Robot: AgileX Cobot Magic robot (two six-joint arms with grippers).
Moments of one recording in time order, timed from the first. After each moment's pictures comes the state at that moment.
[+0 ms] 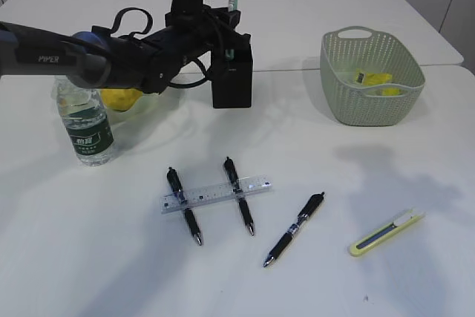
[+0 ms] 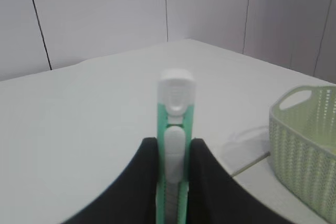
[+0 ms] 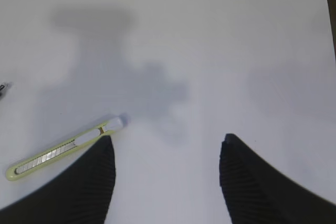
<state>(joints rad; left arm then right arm) -0.44 2.40 -1.77 0.13 -0.51 -0.11 0.02 1.24 -0.89 -0.17 0.76 0.09</state>
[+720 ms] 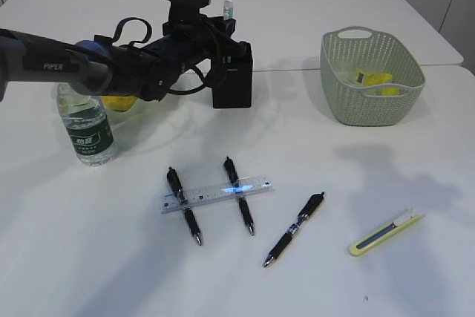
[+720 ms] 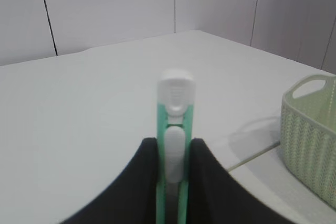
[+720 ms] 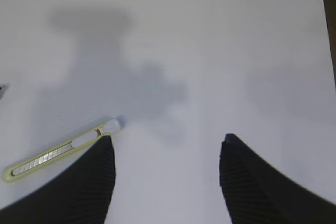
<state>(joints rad) -0.43 2.43 -1.77 0.10 -0.53 -0.11 0.02 1.24 -0.89 -0.18 0.75 0.09</state>
